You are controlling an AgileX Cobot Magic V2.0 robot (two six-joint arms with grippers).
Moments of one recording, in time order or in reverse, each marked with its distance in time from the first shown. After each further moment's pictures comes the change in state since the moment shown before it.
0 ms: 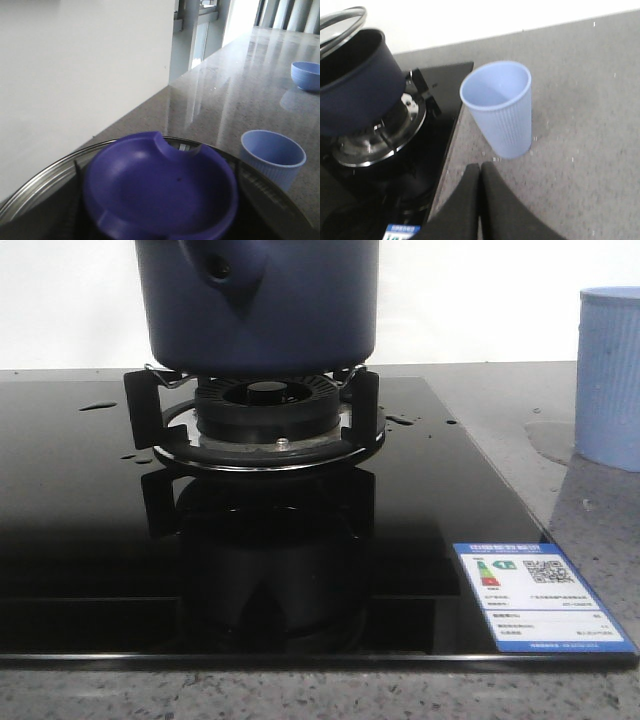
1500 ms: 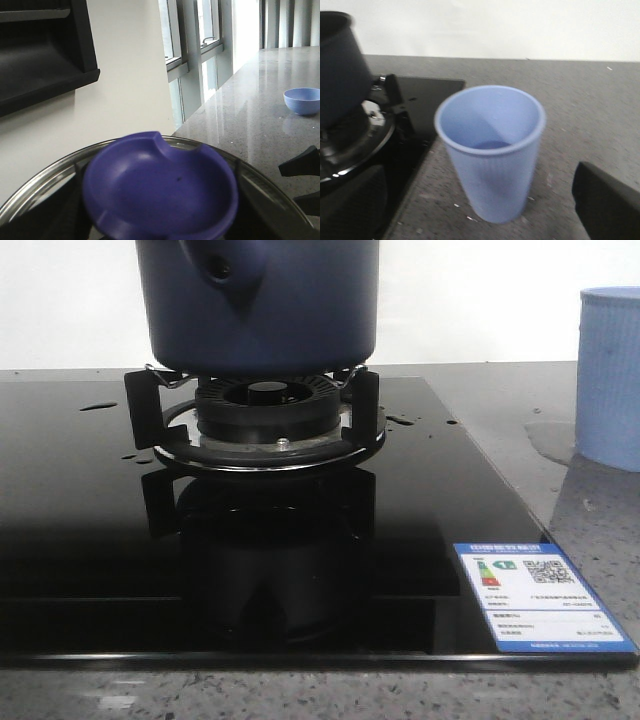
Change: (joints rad) left arm 0.093 -0.371 0.000 0.168 0.034 -0.211; right arm 0.138 0.321 0.286 0.110 -0.711 -0.321
